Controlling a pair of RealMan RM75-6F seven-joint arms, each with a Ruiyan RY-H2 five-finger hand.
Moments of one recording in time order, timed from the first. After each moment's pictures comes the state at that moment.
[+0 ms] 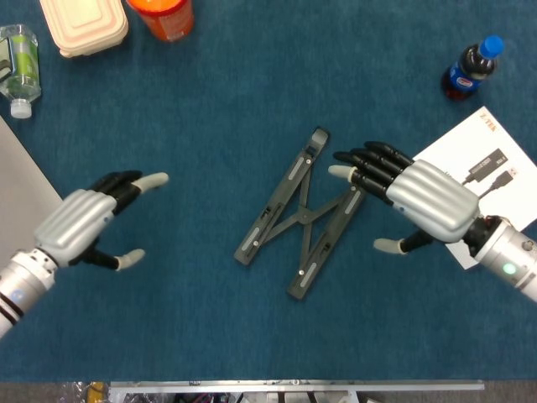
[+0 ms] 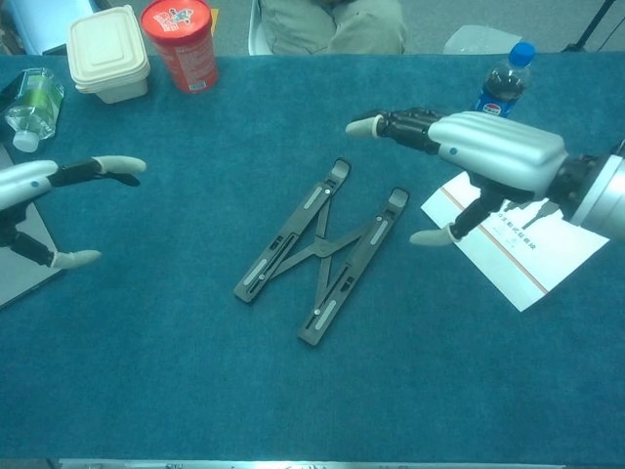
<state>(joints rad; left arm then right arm) -0.49 -1.08 0.13 -1.70 1.69 1.05 -0.45 0.66 -1.21 -0.03 -1.78 -1.69 1.01 0.14</state>
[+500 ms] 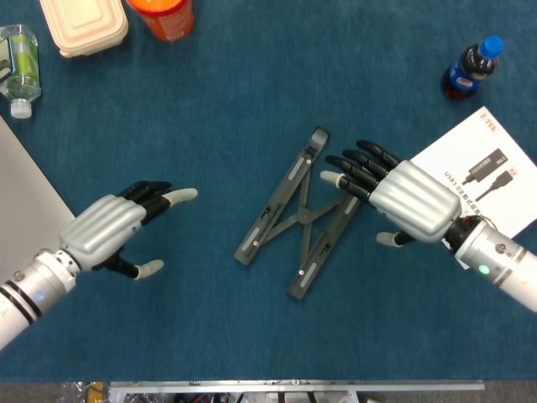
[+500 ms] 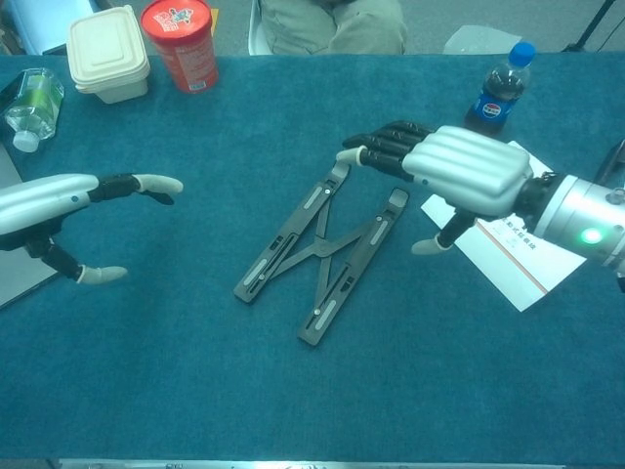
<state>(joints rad) -0.55 -1.08 0.14 -1.76 1.71 0.99 -0.38 0.66 -1.33 -0.02 -1.68 -1.65 0.97 -0.17</state>
